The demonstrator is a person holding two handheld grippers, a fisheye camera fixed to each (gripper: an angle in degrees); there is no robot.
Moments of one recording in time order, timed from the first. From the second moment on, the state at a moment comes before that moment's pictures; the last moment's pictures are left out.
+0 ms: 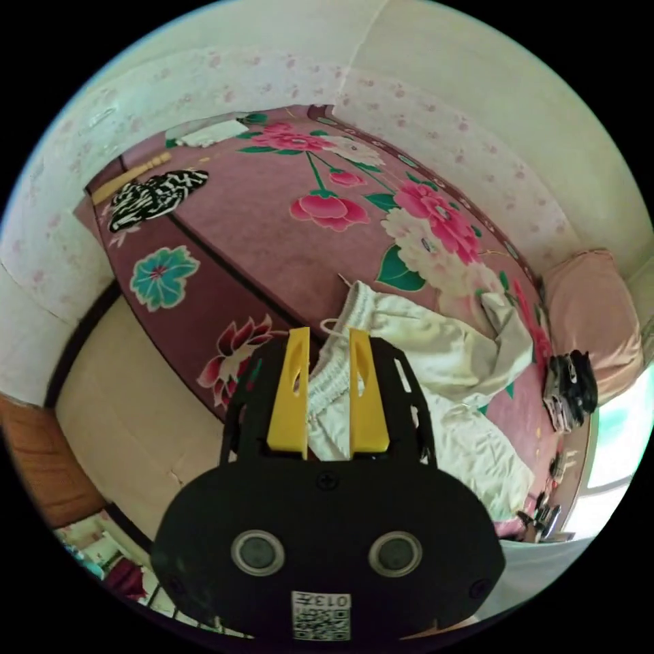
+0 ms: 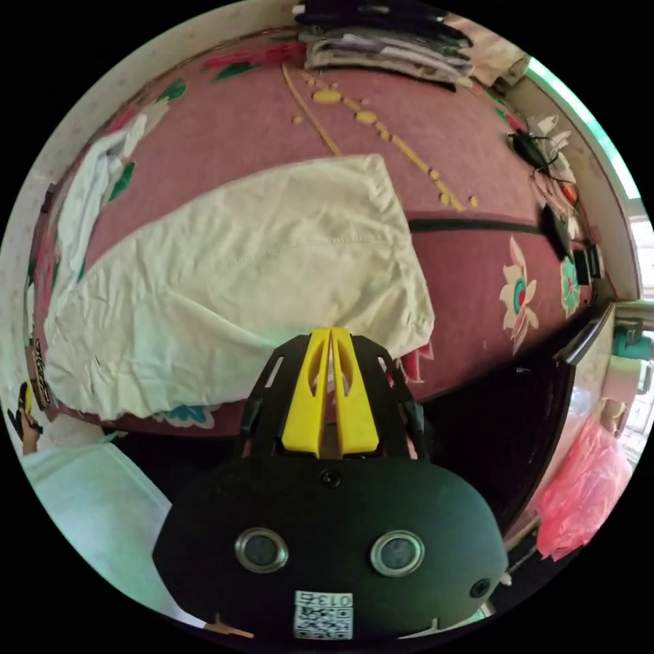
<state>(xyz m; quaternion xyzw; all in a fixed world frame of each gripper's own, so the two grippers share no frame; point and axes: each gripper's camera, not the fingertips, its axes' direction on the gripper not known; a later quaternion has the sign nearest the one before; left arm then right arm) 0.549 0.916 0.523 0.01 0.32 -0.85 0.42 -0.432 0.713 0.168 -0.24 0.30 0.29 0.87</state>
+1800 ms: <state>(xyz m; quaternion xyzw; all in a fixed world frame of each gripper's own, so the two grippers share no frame) 0.218 0.742 0.513 0.11 0.37 -0.70 0.60 -0.335 0.469 0.199 -0.10 0.40 0.32 0.85</state>
